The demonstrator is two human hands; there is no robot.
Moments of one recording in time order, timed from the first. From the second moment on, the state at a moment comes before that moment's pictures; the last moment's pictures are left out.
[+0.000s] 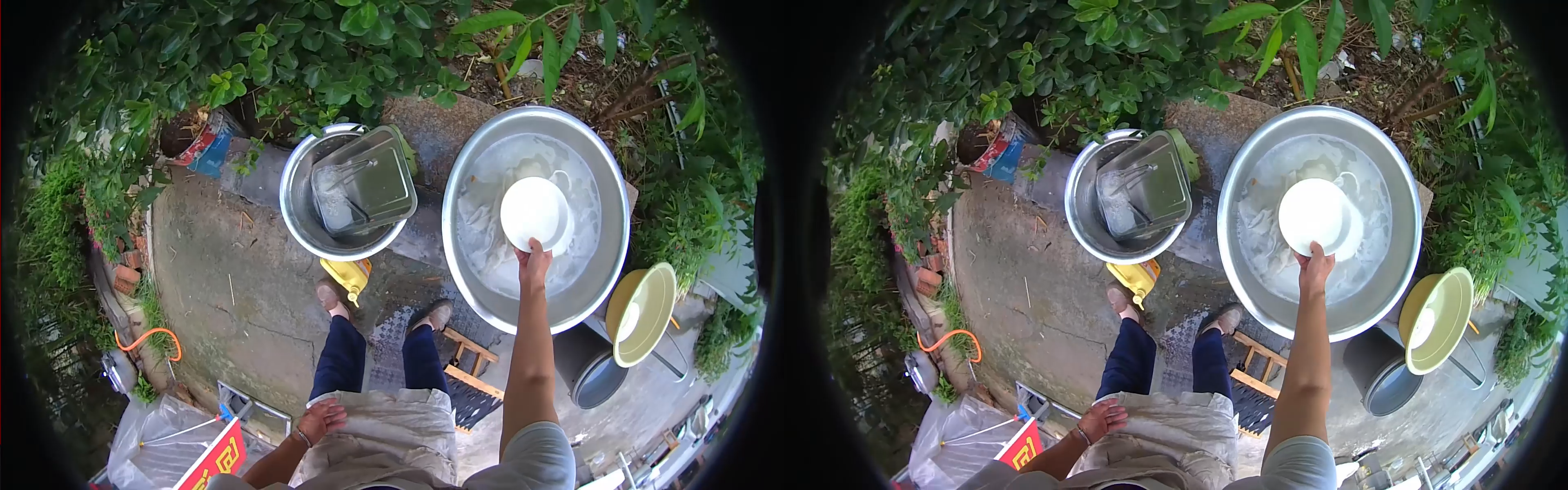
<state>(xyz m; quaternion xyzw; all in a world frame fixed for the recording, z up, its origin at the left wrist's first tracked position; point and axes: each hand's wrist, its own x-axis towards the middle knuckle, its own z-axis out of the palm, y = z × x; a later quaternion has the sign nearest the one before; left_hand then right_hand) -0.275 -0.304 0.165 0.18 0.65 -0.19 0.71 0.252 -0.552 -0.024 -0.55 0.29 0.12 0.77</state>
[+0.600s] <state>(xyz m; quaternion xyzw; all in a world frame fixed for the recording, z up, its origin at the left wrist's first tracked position) -0.305 -0.281 0.194 0.12 0.63 -0.09 0.76 0.256 -0.288 0.095 -0.75 0.08 0.28 0.59</state>
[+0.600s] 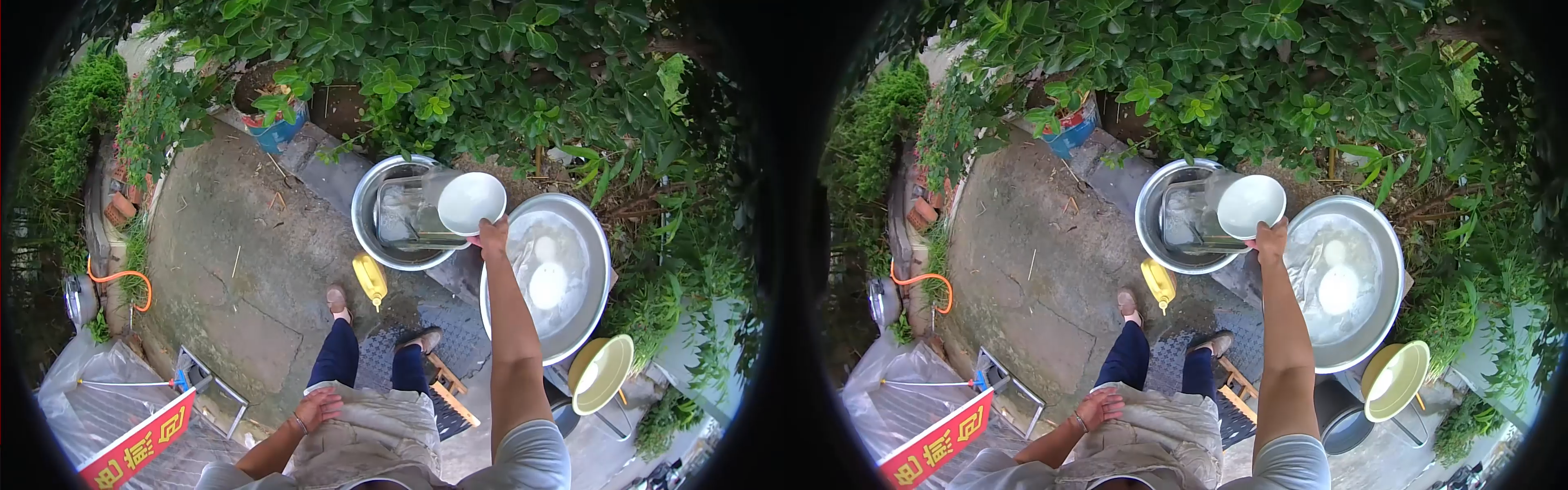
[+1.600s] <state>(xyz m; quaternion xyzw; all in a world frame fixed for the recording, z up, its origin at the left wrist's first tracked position) -0.261 -0.285 0.191 0.21 0.64 -0.19 0.71 0.257 -0.622 -0.030 -0.63 0.53 0.03 0.56</state>
